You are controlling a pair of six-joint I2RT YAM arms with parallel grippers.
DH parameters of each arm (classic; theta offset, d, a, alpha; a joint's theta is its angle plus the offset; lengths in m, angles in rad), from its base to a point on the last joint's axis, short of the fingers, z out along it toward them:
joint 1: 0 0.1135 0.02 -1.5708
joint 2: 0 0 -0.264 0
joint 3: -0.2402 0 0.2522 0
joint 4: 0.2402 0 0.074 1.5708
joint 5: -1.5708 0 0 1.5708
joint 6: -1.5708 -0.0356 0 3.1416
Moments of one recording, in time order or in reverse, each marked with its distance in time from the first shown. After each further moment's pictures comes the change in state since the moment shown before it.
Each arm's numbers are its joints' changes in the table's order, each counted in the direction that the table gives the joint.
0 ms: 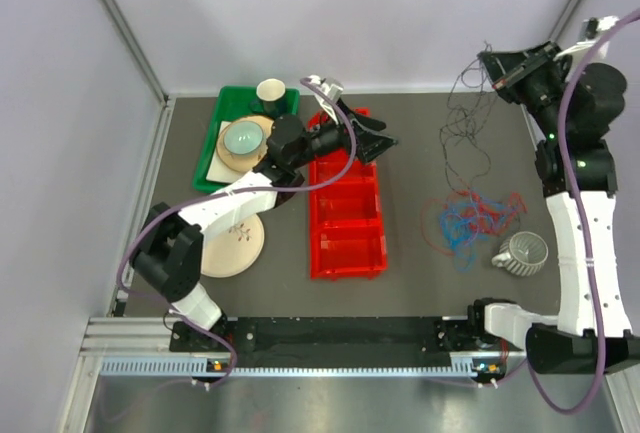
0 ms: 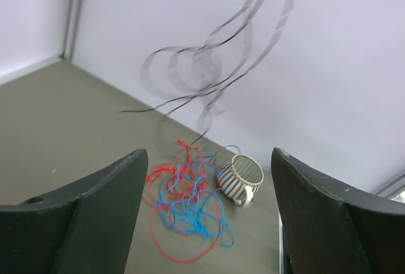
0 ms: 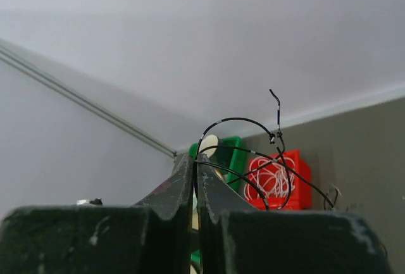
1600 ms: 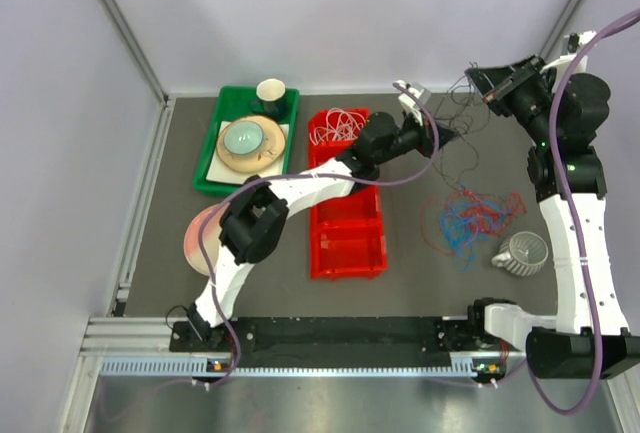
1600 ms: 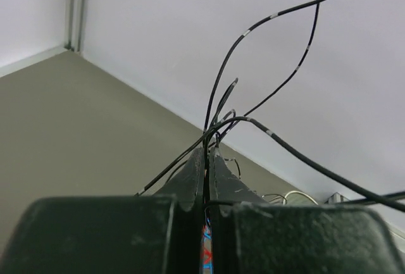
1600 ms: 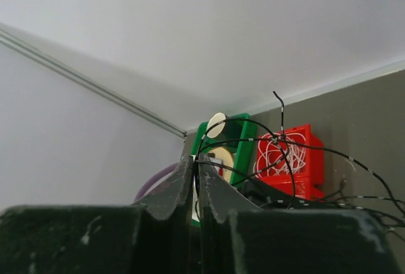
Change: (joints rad) left arm -0.210 0.595 -0.638 0.128 0.266 -0.138; right arm 0.000 -0.013 0.122 -0.023 0.066 -0.063
